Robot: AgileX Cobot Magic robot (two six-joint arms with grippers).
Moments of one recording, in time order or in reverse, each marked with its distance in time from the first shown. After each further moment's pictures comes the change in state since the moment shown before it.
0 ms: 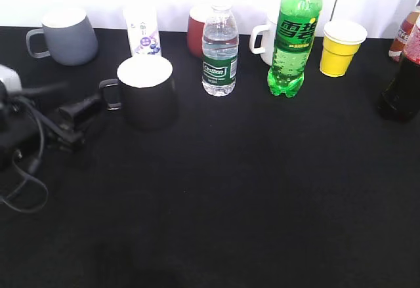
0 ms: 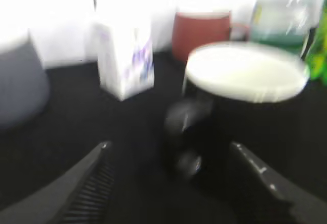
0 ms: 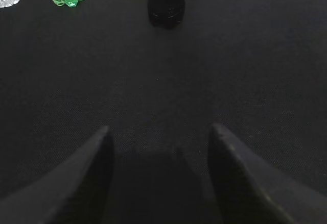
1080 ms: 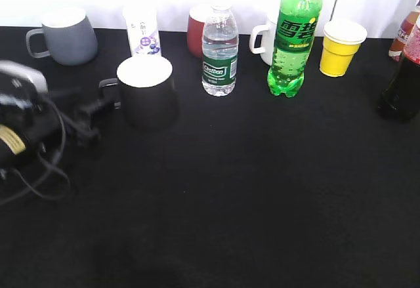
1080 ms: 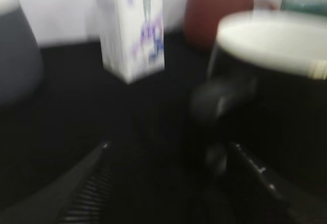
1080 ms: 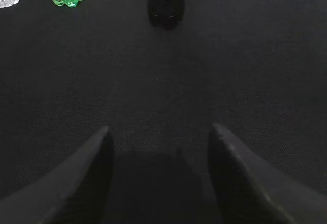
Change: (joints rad) left arm 0.000 0.176 -0.129 -0.013 0.001 0.000; right arm 0.000 0.000 0.000 0.000 0.000 0.000
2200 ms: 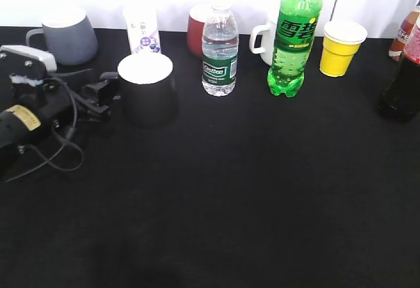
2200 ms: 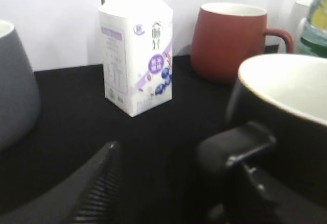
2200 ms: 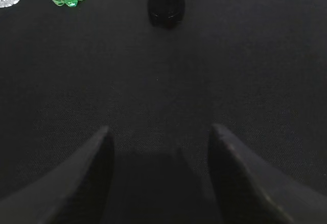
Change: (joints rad) left arm 0.000 0.043 -0.152 0.010 0.017 -0.052; right arm 0.000 0.000 0.000 0.000 0.000 0.000
